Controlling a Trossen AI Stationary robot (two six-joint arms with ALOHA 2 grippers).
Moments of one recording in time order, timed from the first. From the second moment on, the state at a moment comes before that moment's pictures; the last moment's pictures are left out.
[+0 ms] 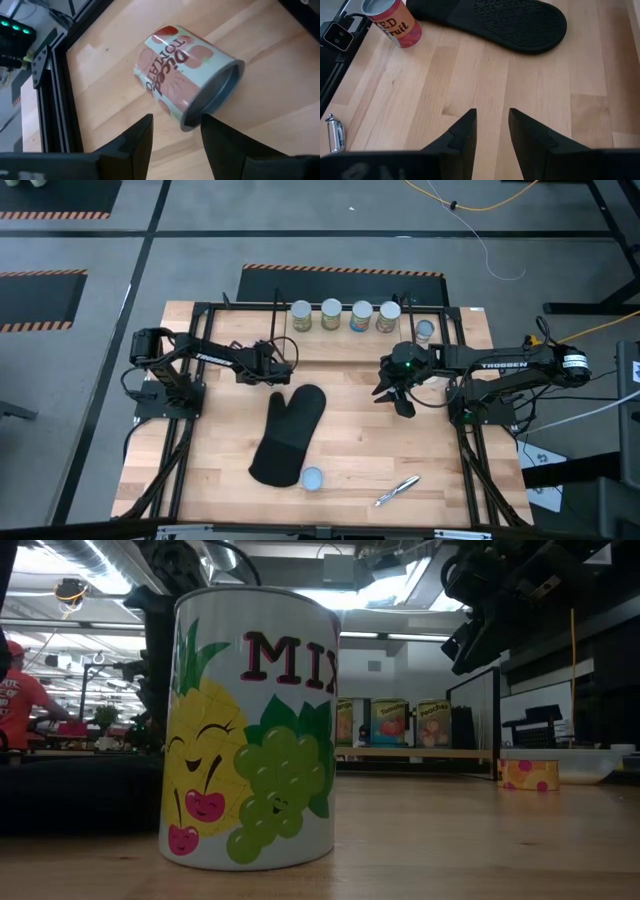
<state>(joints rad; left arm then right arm) 0.14 1.65 0.89 -0.90 -0.72 -0.94 -0.13 1.13 0.69 -0.39 -0.36 -0.11</state>
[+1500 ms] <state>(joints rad) 0.20 1.65 0.74 -0.82 -0.79 -0.91 -0.13 1.13 0.69 -0.36 -0.36 -0.11</state>
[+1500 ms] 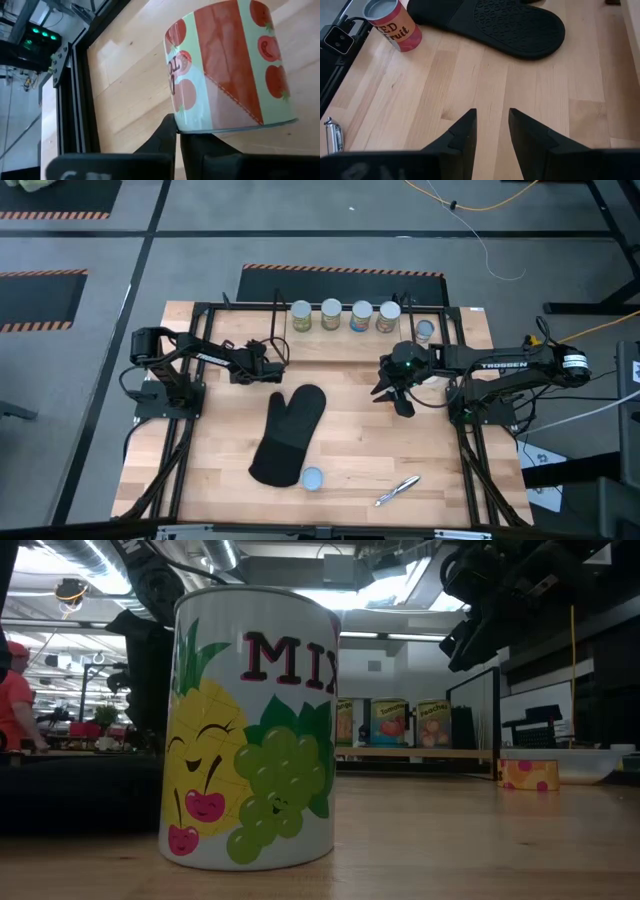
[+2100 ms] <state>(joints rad) 0.03 1.65 0.93 -1.07 -0.53 -0.83 -0.13 1.13 0.69 -0.36 -0.36 -0.11</state>
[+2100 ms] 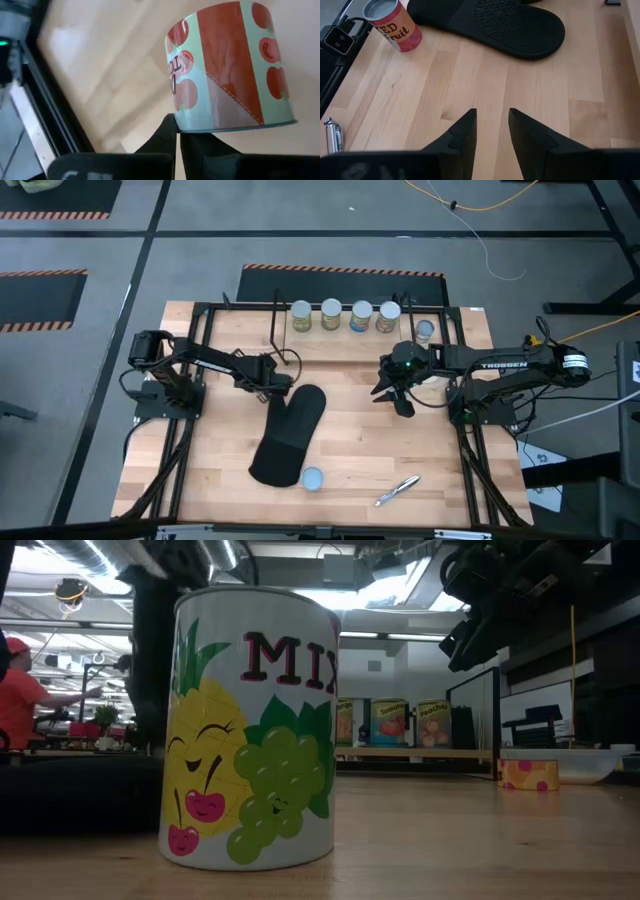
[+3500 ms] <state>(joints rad) 0.06 1.65 1.18 -1.11 0.67 -1.03 -0.13 1.13 0.69 -0.35 -0.36 -0.11</state>
